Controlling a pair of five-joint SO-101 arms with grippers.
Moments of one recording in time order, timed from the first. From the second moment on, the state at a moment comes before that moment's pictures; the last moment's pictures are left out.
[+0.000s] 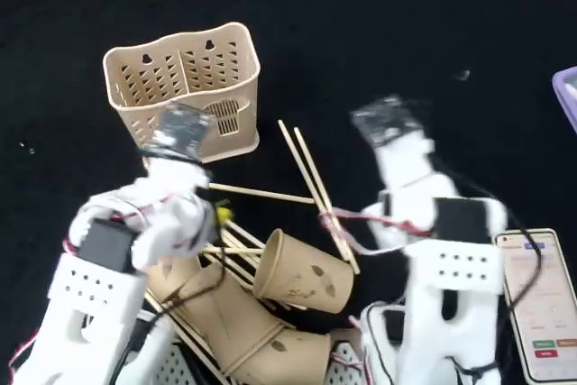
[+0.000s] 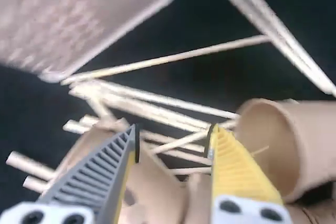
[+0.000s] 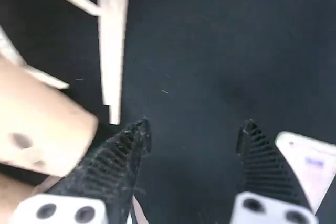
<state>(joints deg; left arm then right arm) 14.7 -59.8 47.9 75.9 -5.6 7.4 -50.6 41.4 89.1 27.6</state>
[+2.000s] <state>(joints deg) 41.7 -41.4 25.5 61.1 -0.4 53.3 -50.6 51.6 79.1 39.5</state>
